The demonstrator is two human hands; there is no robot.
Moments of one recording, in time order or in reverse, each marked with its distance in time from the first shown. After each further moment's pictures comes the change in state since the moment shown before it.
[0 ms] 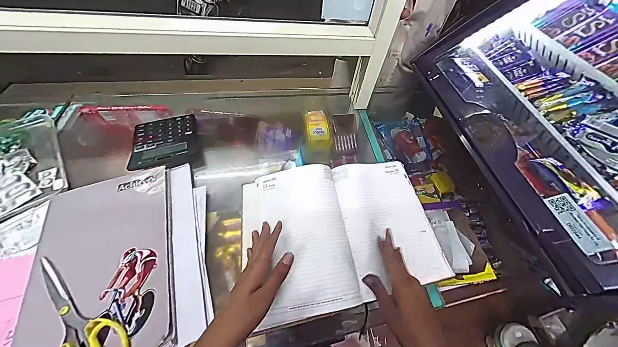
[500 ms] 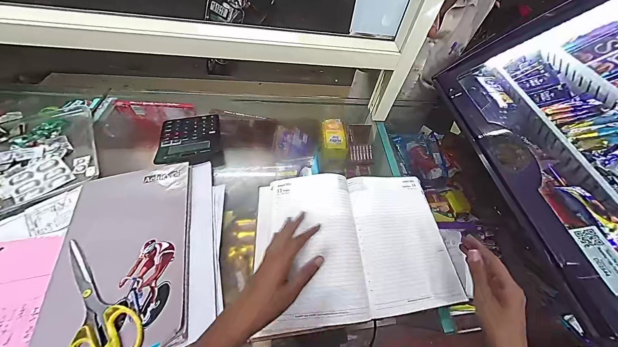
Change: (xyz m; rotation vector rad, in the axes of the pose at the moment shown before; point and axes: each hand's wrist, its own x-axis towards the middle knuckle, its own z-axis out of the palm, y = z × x) left_hand 0.022 0.010 0.000 0.122 -0.005 0.224; right_hand 0.035 0.076 -0.064 0.273 0.441 -0.032
